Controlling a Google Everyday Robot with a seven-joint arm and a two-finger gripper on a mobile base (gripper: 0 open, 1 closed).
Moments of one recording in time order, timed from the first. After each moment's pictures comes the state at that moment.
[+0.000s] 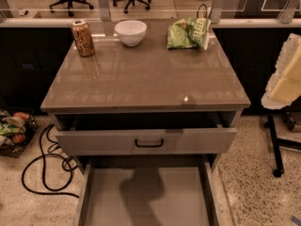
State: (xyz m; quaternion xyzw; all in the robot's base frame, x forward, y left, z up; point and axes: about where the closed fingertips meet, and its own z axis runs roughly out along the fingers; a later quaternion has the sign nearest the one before) arm 0.415 -0.181 1.066 -0.61 0.74 -0.11 0.26
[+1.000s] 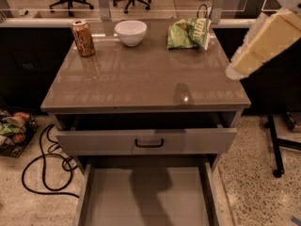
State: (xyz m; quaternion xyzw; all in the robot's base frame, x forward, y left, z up) arm 0.466 -0.161 1.073 -0.57 0.74 -0.07 0.36
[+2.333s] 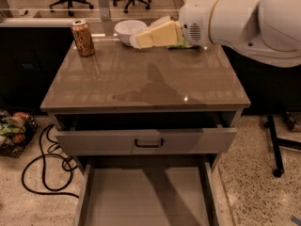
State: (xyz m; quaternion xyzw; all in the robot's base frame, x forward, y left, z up) arm 0.599 -0.030 1.039 -0.39 0.67 0.18 0.61
